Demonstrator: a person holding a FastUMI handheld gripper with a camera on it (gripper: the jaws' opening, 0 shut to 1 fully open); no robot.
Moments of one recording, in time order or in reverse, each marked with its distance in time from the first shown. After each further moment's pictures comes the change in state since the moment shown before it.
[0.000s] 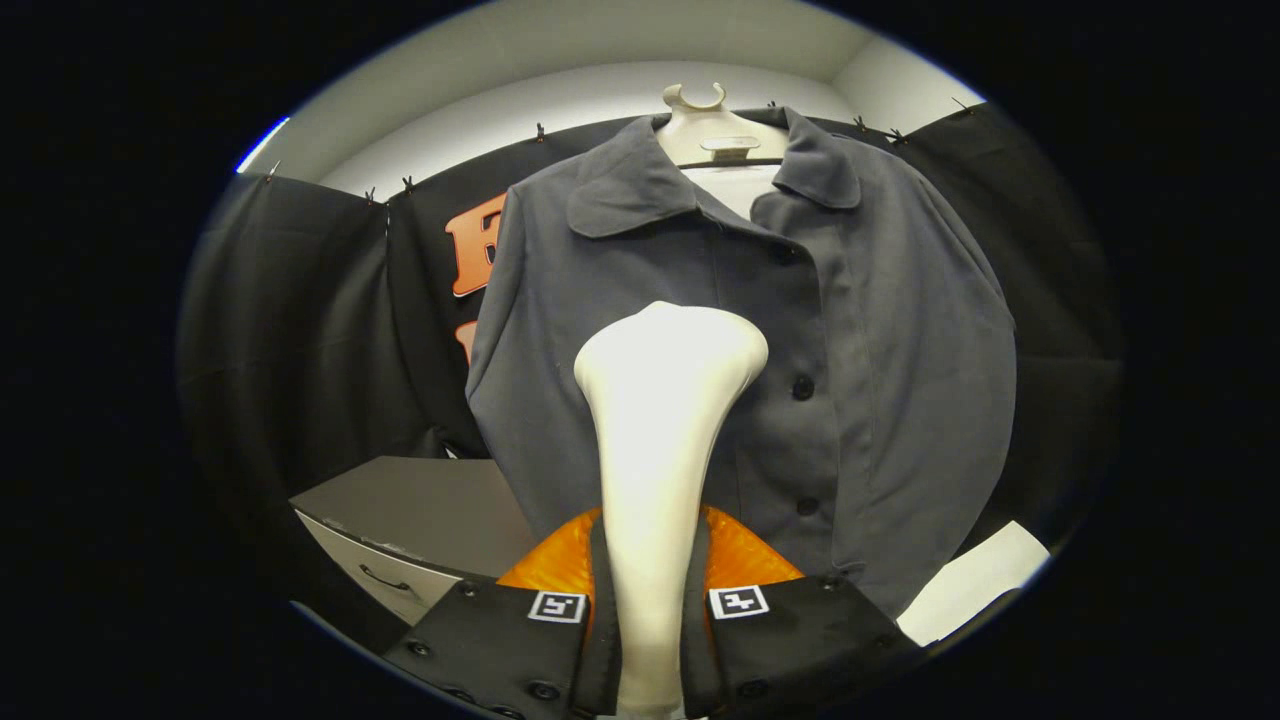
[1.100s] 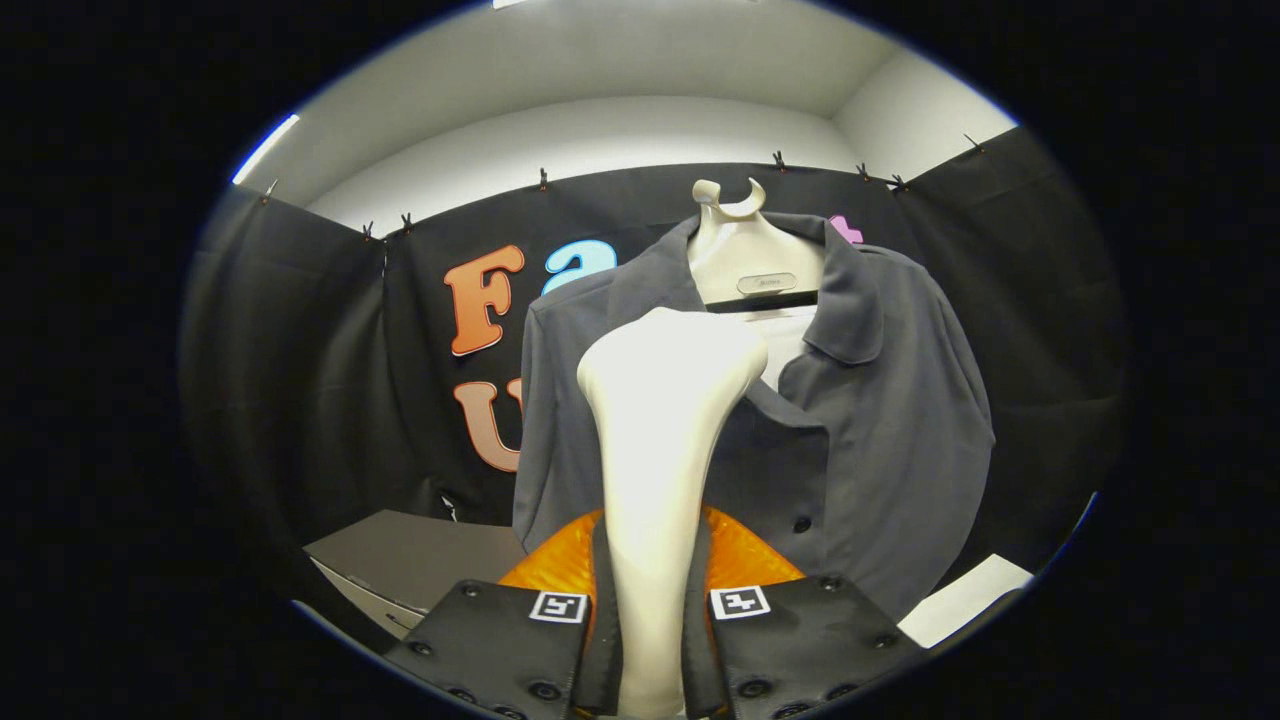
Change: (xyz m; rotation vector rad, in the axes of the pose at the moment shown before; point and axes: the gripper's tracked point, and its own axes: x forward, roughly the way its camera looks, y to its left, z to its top) arm -0.010 0.034 0.116 -0.028 -0.141 -0.034
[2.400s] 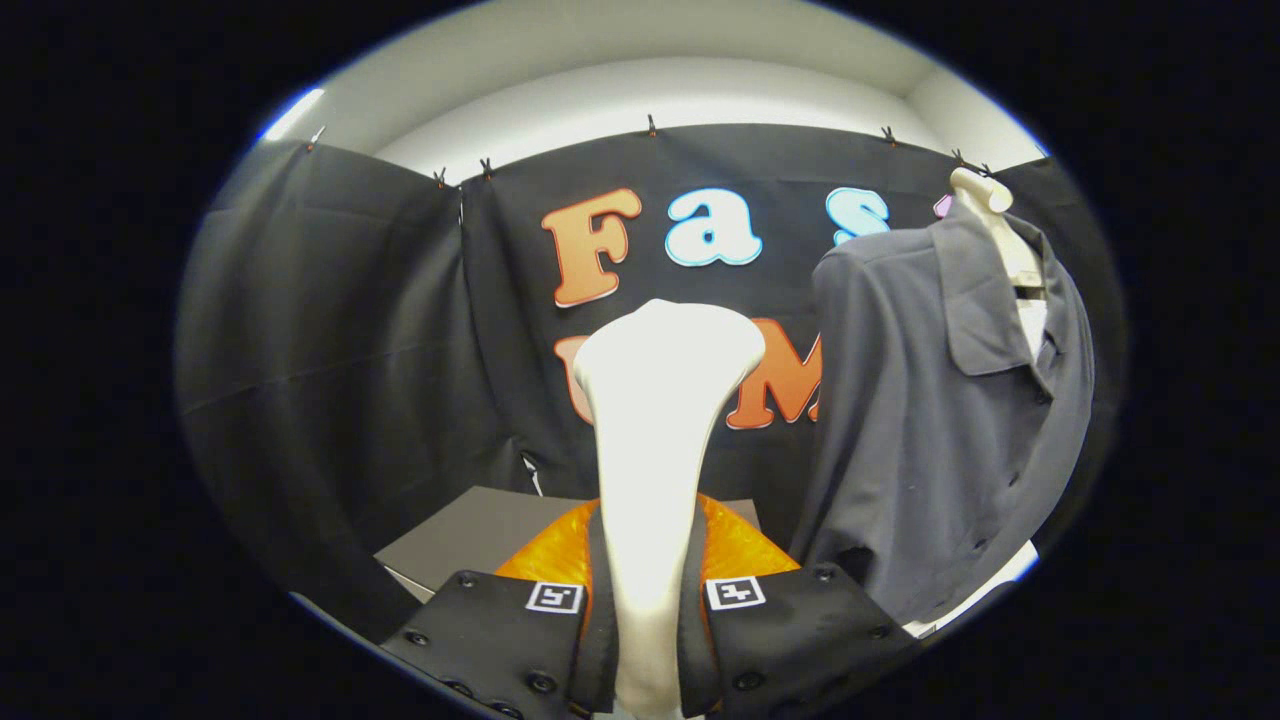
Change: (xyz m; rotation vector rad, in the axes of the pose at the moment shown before) arm 0.017 0.240 -0.006 -0.014 0.098 0.156
